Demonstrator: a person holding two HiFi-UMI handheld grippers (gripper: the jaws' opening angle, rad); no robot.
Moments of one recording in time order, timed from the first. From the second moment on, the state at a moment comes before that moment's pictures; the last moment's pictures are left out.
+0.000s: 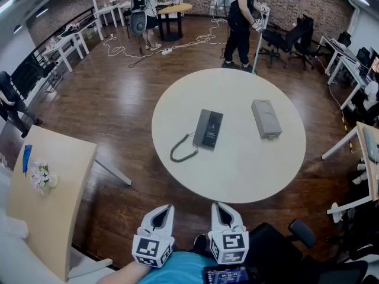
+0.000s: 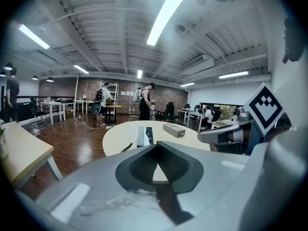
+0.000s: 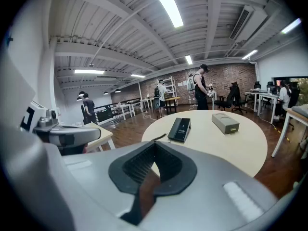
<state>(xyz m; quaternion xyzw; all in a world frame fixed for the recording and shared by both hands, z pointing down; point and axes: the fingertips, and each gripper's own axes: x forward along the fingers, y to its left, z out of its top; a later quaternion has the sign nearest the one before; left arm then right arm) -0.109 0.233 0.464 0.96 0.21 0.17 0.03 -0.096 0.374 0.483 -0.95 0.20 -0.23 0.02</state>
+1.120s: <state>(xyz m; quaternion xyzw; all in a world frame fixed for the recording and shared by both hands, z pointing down) 0.066 0.150 0.450 0.94 0.31 0.12 0.07 0.042 0.310 0.469 -0.97 0.07 -0.25 -0.02</state>
